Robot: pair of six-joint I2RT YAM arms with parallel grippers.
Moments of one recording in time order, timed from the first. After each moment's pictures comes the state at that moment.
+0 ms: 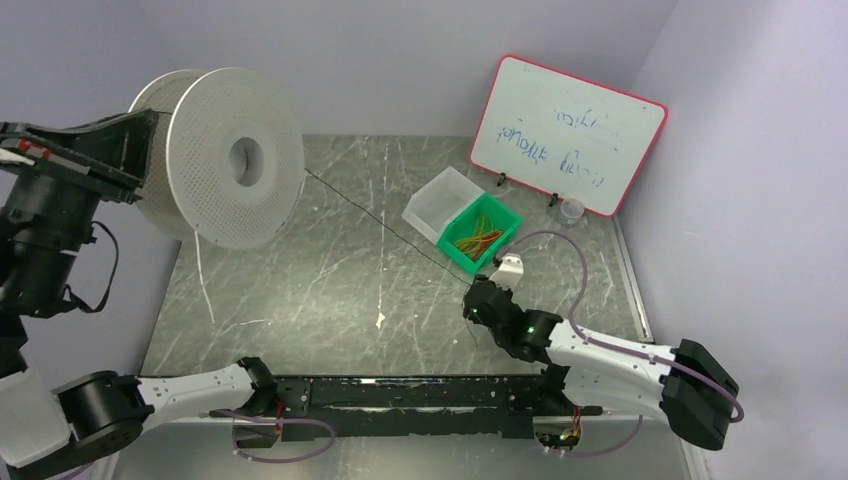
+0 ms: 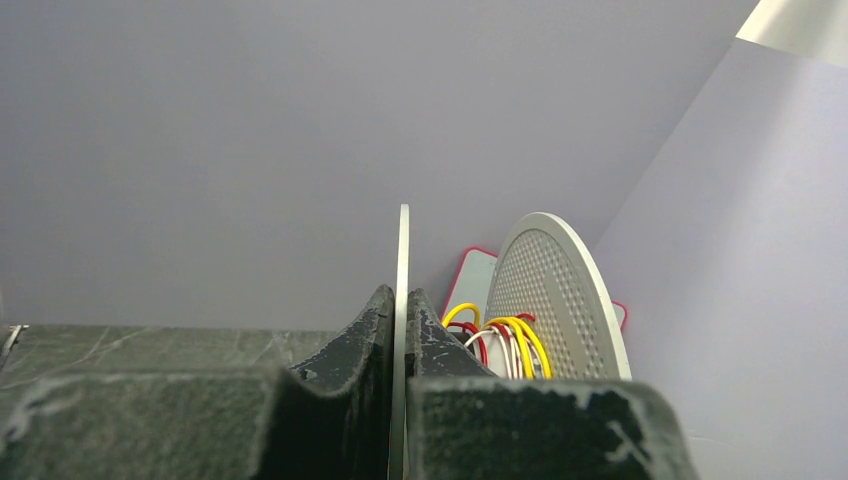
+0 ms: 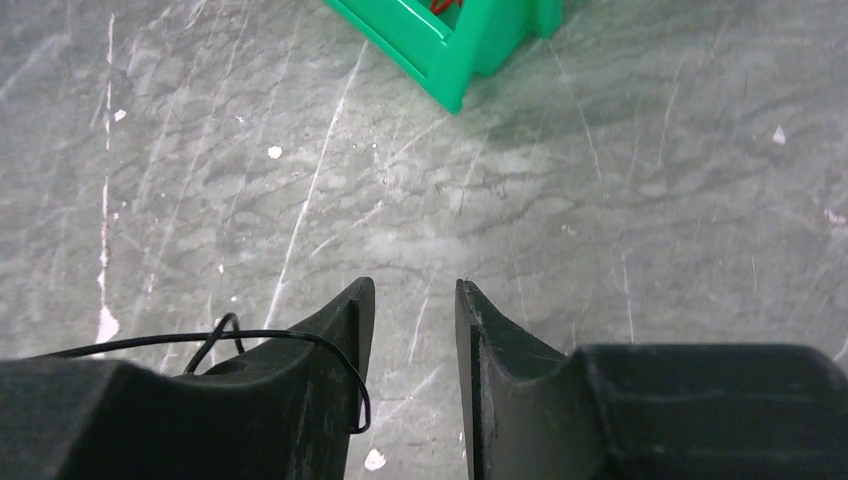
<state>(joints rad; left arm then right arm) -0.88 1.01 2.20 -0.78 -0.61 -0.18 0.96 0.99 0.37 -0.14 0.62 0.80</state>
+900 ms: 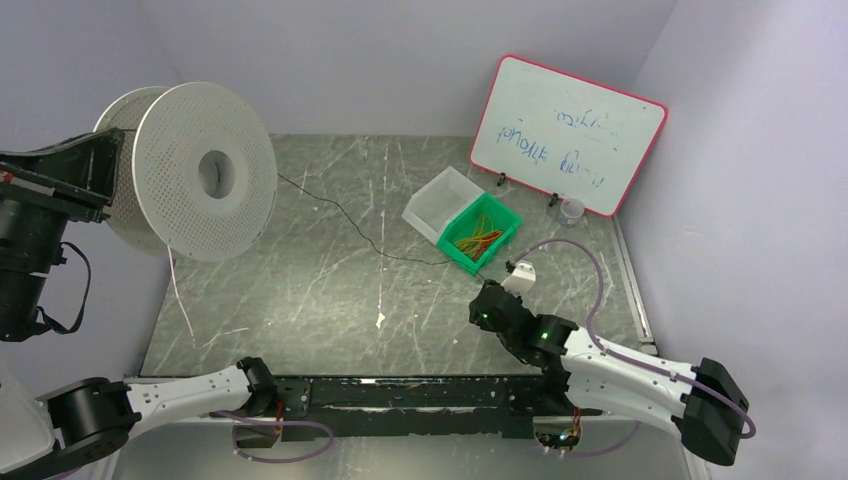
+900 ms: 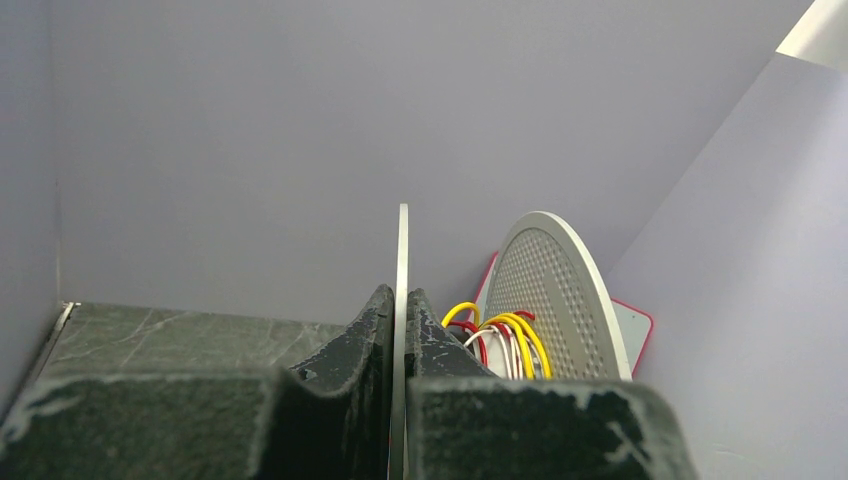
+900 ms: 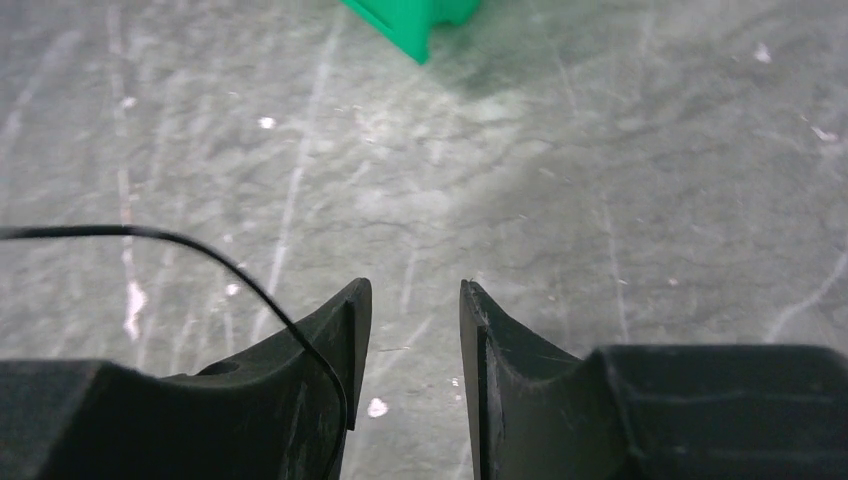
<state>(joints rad) -0.96 0.90 2.13 -0.79 -0.76 -0.13 0.96 0.84 0.35 -0.35 0.58 0.98</state>
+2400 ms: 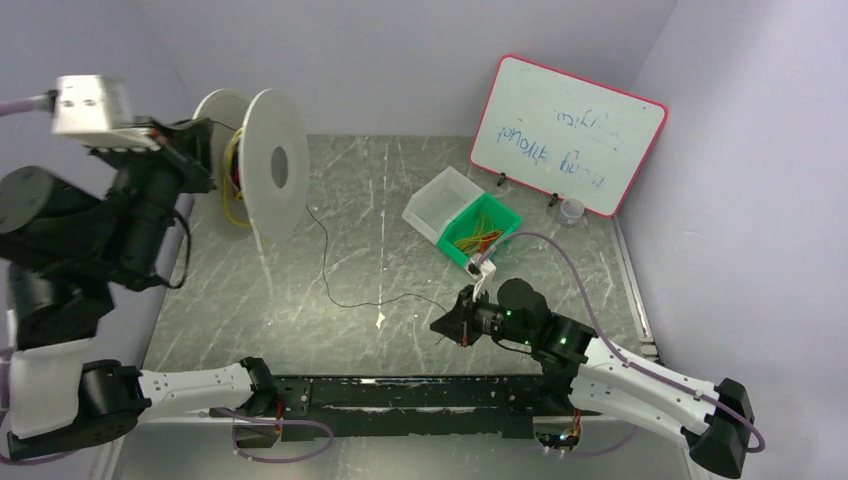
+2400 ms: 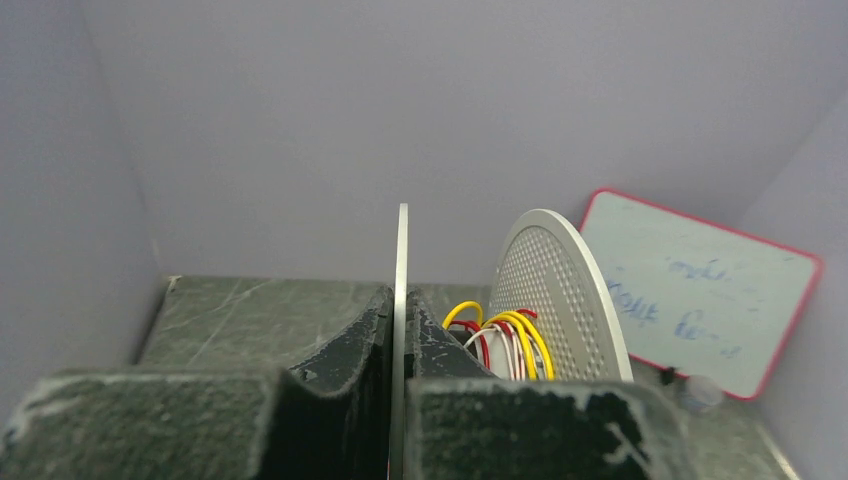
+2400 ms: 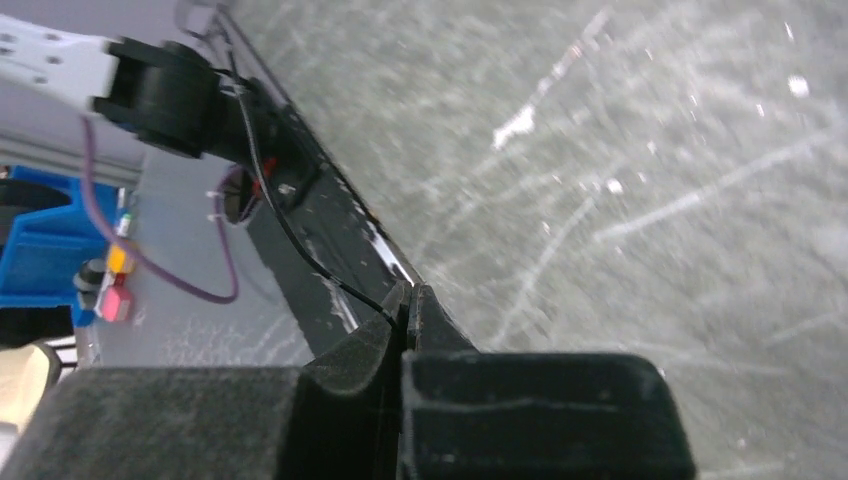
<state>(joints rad) -1.01 1.00 1.98 -0.69 -0.88 -0.02 0.97 0.66 0.36 -0.10 -0.15 0.62</state>
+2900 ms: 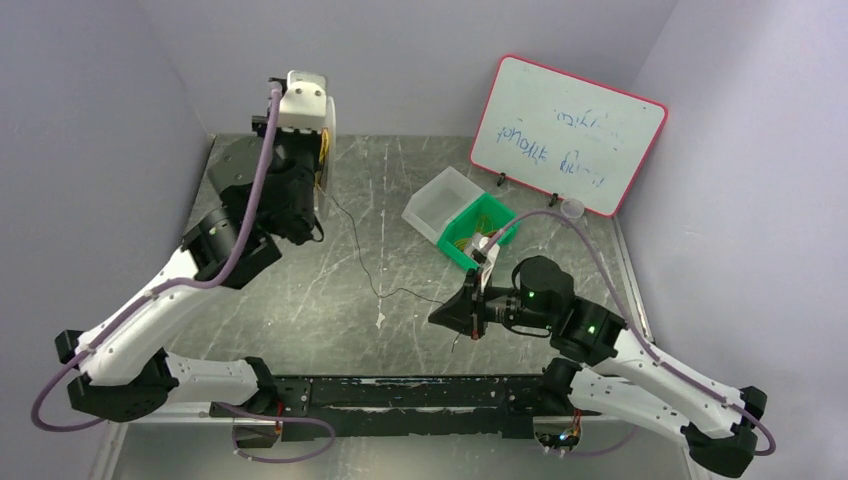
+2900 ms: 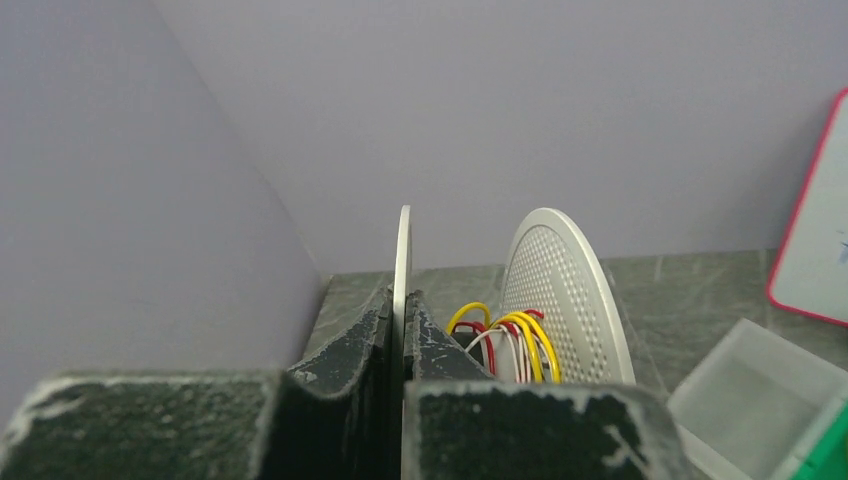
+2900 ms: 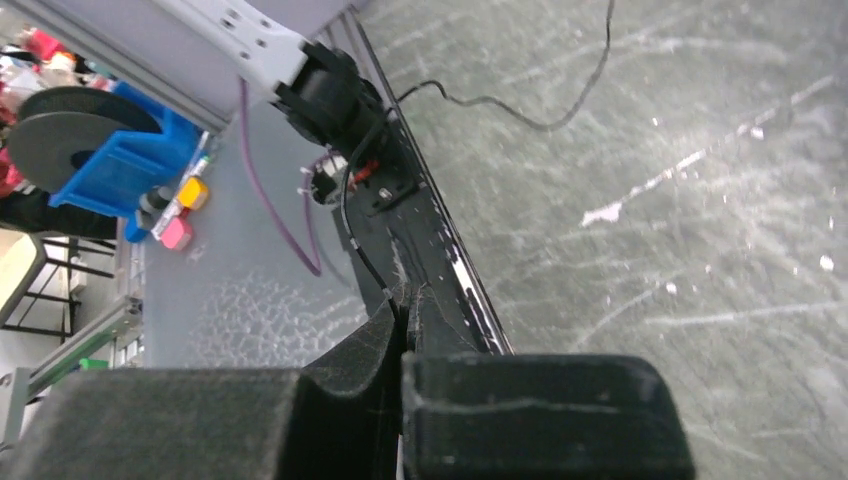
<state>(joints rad) -1.00 1.19 1.65 -0.20 -1.10 0.43 0.98 0.66 0.68 -0.29 -0.34 0.42</state>
